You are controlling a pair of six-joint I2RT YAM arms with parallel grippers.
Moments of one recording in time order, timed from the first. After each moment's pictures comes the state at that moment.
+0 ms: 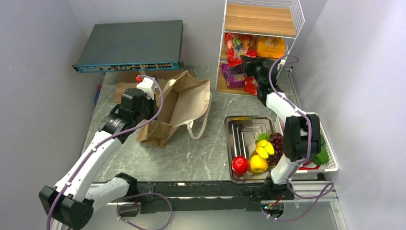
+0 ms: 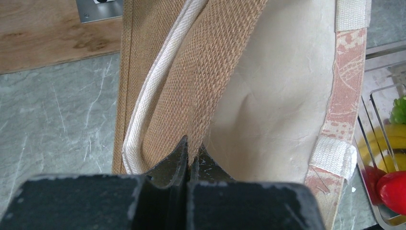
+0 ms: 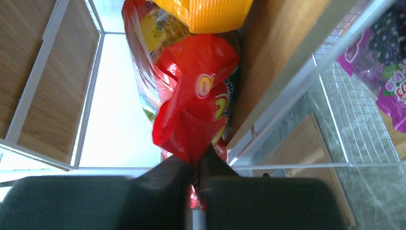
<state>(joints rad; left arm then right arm) -0.42 1.01 1.03 -0.55 -0.09 -0.20 0.12 1.72 1.23 0.43 -0.04 1.49</state>
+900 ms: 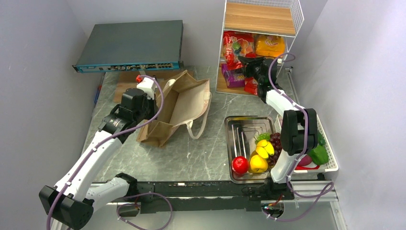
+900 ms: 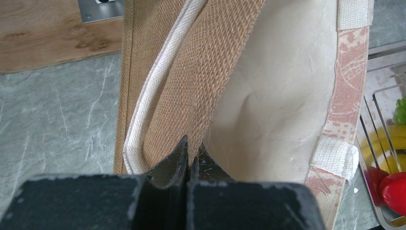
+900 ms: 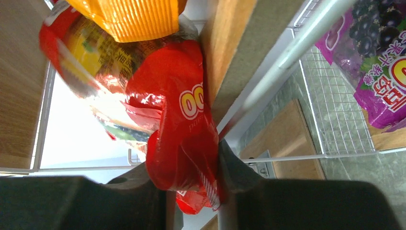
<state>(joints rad) -0.42 1.01 1.03 -0.55 -0.10 -0.20 0.10 1.79 1.27 0.40 -0.16 1.47</state>
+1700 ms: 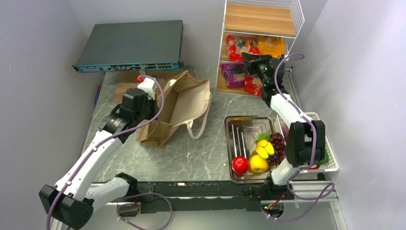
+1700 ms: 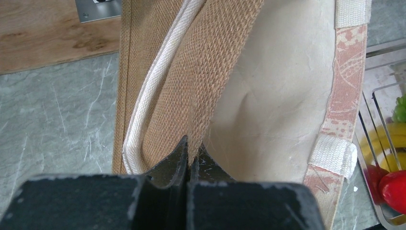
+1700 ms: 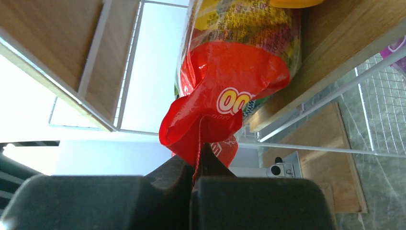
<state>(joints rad) -0.43 1.02 1.03 -0.55 -0.10 -0.20 0.10 1.64 1.20 0.45 -0.17 1.47</state>
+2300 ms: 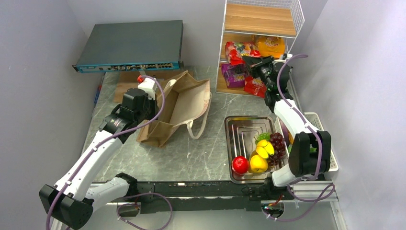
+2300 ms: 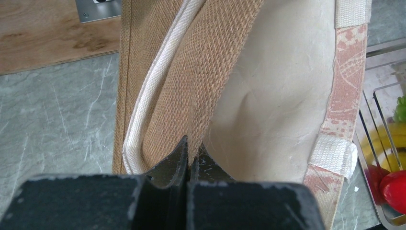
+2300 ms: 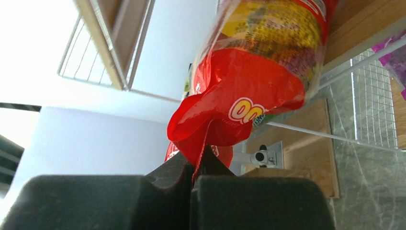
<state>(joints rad) -0.43 1.02 1.03 -0.55 -0.10 -0.20 0.09 1.52 1.12 0.45 -0.22 1.35</state>
